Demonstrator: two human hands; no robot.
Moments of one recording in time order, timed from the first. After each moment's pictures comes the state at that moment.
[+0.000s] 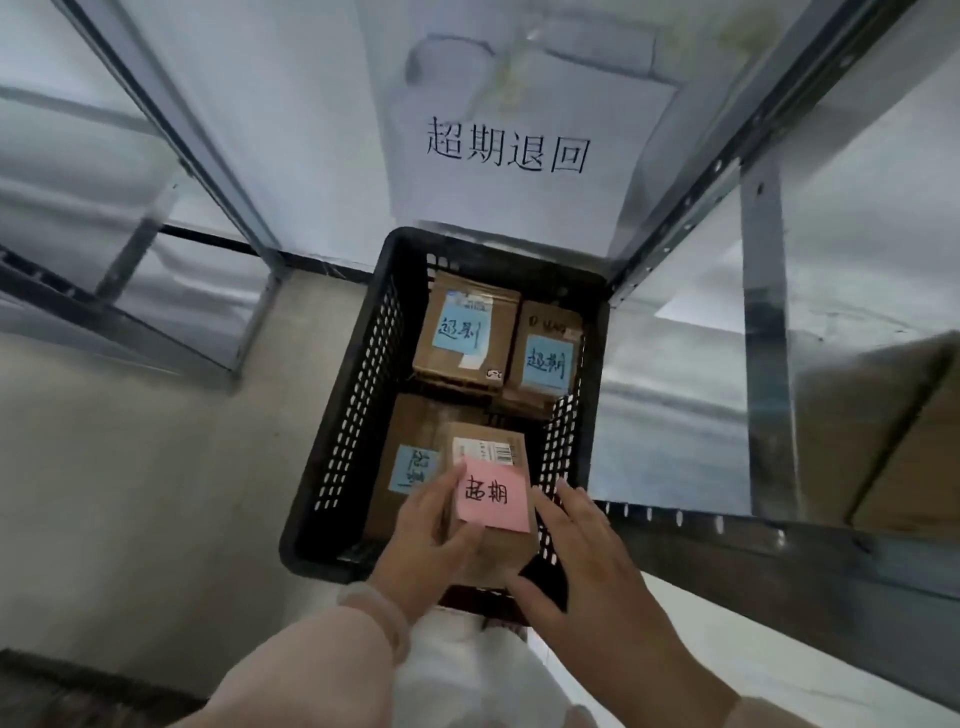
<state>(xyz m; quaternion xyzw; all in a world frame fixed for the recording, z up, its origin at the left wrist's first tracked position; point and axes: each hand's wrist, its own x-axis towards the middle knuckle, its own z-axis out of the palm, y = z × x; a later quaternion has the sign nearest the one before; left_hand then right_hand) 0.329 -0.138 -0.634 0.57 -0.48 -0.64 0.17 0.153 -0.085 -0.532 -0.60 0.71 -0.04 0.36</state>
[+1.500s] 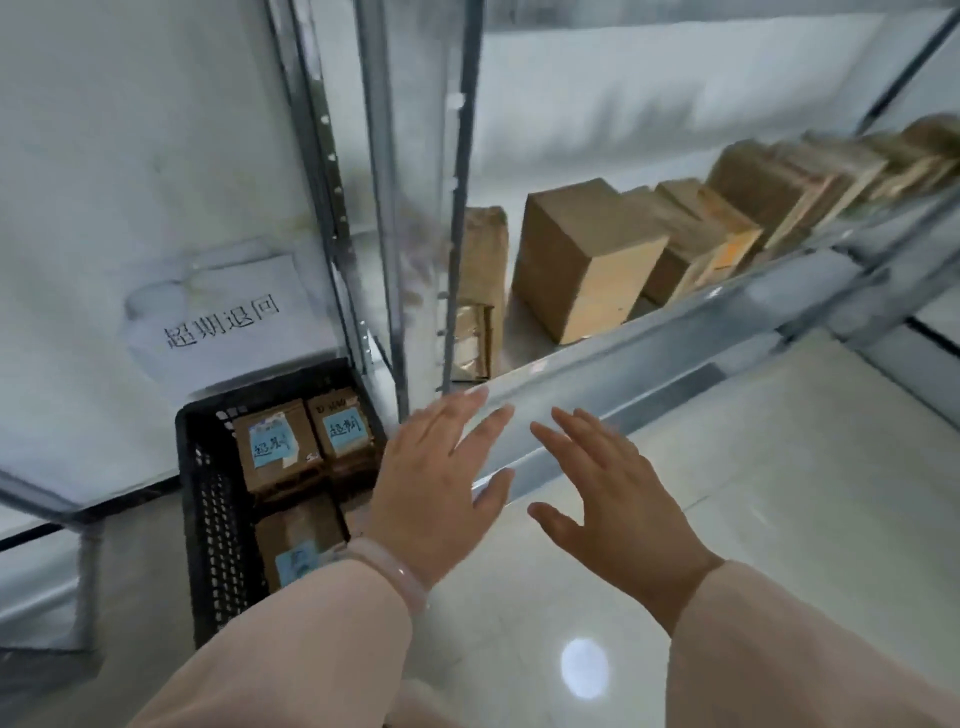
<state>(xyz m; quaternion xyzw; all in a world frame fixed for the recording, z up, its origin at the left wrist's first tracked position) 0.236 -0.011 -0.354 0.15 -0.95 -0.16 0.22 0.117 0.150 -0.341 -0.49 0.86 -0.13 0.03</state>
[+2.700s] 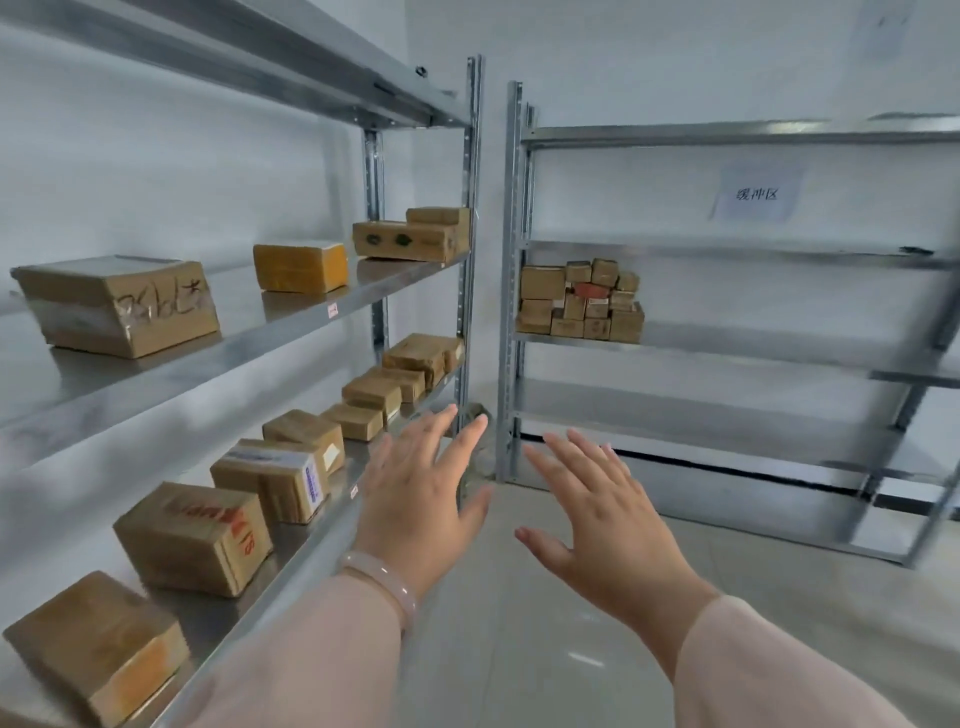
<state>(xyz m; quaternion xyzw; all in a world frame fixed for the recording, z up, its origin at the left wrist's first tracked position) -0.371 0.366 -0.155 -0.19 -0.92 -0.14 0.32 -0.333 0.569 -0.158 -0.15 0.96 -0.09 -0.24</state>
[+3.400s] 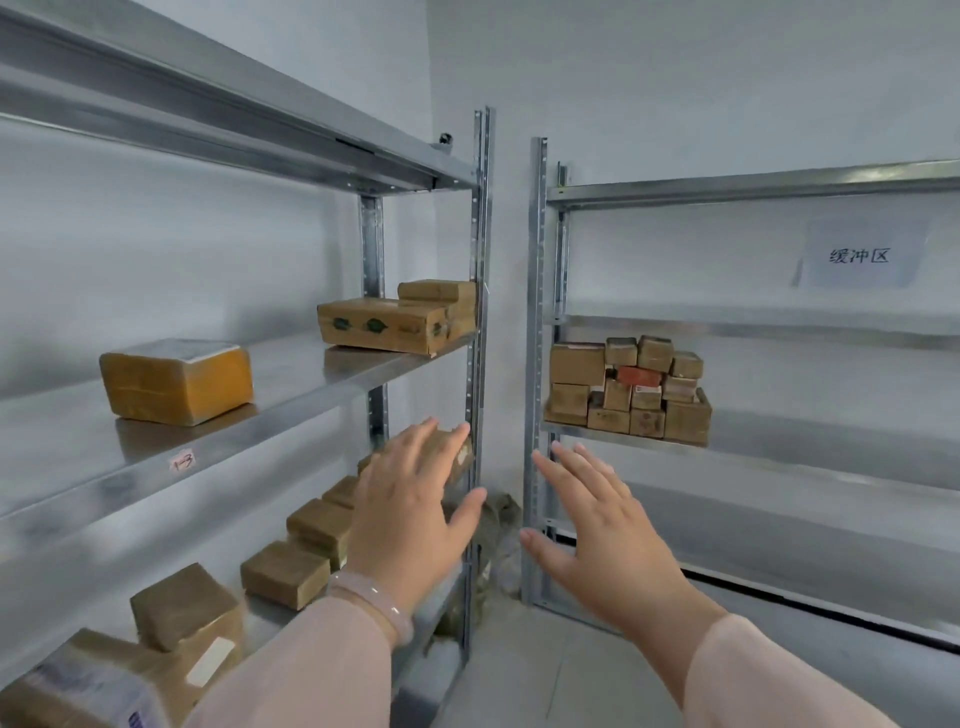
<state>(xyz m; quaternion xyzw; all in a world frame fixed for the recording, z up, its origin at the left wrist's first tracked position) -0.698 0.473 -0.104 -0.11 -0.91 -0.15 0.37 -0.689 0.683 -0.107 -0.19 0.93 -0.18 -0.24</state>
